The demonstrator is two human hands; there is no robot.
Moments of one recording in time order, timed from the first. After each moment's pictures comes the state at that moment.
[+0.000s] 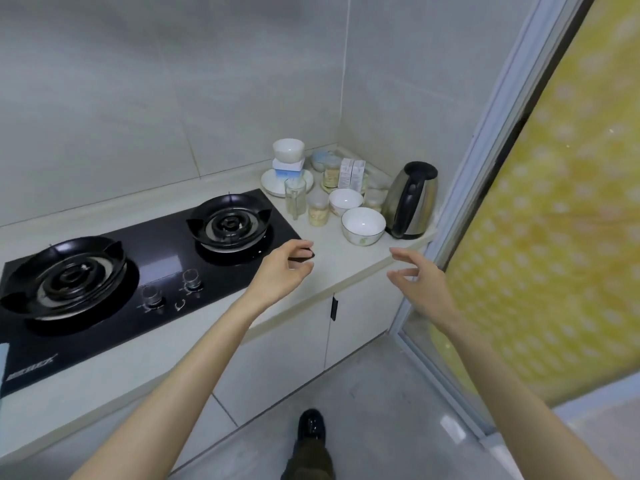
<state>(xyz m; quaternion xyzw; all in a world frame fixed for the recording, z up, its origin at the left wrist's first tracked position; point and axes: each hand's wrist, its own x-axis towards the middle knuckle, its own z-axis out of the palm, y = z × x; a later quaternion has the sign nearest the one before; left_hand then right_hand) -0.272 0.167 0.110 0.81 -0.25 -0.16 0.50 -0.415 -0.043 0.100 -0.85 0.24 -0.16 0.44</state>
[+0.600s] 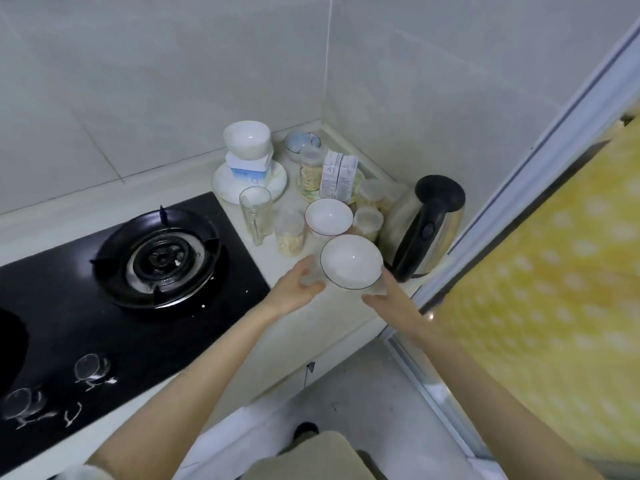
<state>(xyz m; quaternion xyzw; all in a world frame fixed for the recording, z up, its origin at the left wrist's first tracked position) -0.083 -0.030 0.002 0.81 -0.19 -0.35 0.43 -0.208 -0.197 -0.001 -0.81 0.28 0.03 0.52</state>
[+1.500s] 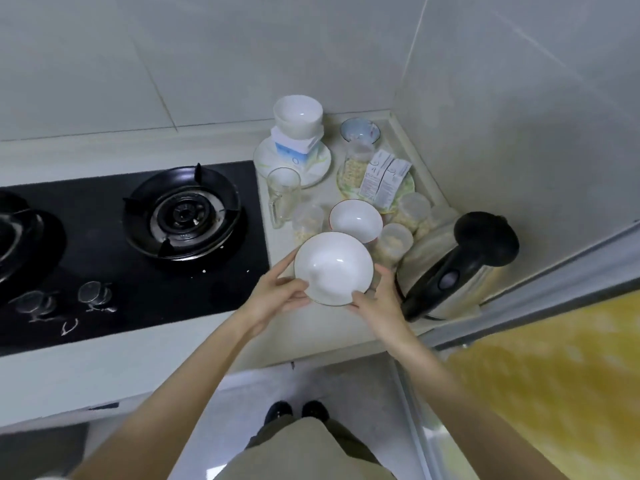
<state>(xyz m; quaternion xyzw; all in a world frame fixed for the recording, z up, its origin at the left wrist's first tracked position) -0.099 -0.041 -0.011 0.64 0.06 -0.31 0.70 -0.152 -0.227 -0.012 -0.71 0.25 0.04 0.66</state>
